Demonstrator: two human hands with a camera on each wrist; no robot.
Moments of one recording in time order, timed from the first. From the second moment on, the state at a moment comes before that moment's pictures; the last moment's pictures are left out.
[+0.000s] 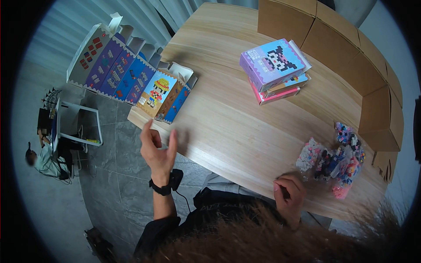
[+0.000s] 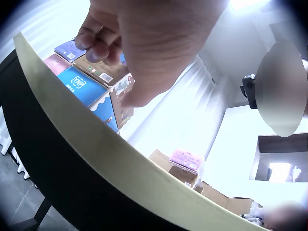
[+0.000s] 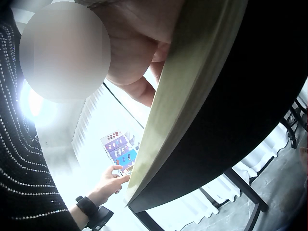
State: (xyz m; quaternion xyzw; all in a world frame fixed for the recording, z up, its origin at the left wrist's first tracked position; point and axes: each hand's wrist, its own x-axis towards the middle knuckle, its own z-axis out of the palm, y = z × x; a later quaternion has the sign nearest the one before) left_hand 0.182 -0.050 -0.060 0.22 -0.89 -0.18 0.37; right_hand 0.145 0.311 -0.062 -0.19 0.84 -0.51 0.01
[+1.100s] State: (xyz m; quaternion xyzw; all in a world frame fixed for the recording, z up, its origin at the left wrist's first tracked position) left_hand 0.160 0.044 -0.057 -0.07 -0.83 -0.54 0.16; right_hand 0.155 0.316 -0.046 -0.26 0.78 -0.56 -0.07
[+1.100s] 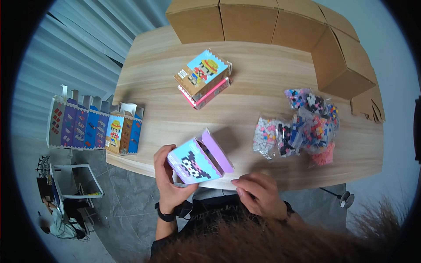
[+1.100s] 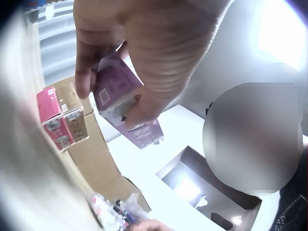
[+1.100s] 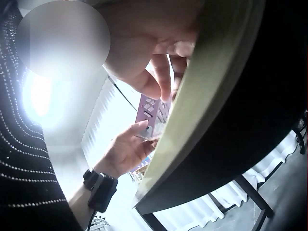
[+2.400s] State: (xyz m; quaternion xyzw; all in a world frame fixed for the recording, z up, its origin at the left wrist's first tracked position) left_hand 0.157 0.051 -0.097 -0.14 -0.84 -0.50 0.19; right_hand 0.126 0.347 -0.008 -0.11 0.79 -0.60 0.01
